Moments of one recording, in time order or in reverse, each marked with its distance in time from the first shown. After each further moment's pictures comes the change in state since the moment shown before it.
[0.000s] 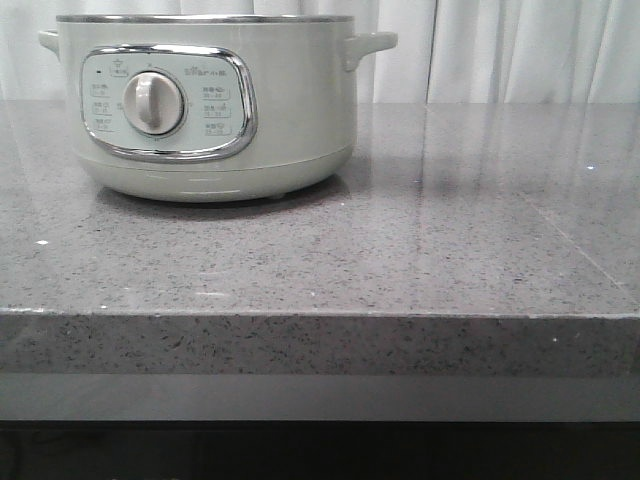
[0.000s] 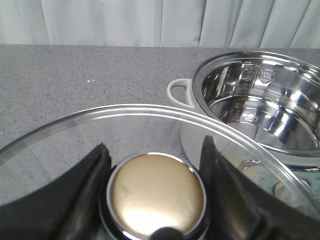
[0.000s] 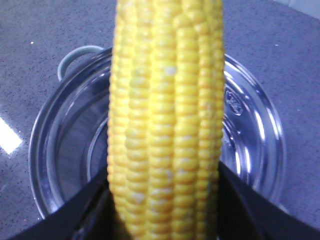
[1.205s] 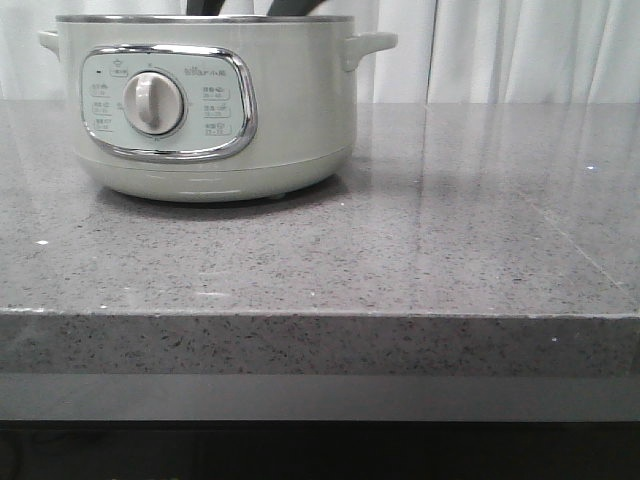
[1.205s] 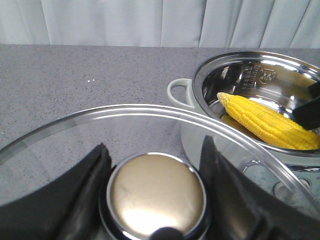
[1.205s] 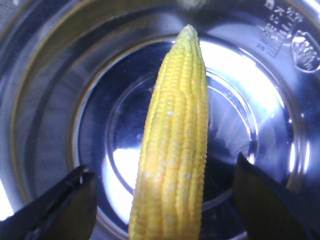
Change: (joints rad) left arm 0.000 0.000 0.000 -0.002 0.000 0.000; right arm 0.033 0.133 0.000 0.004 0.026 -0.006
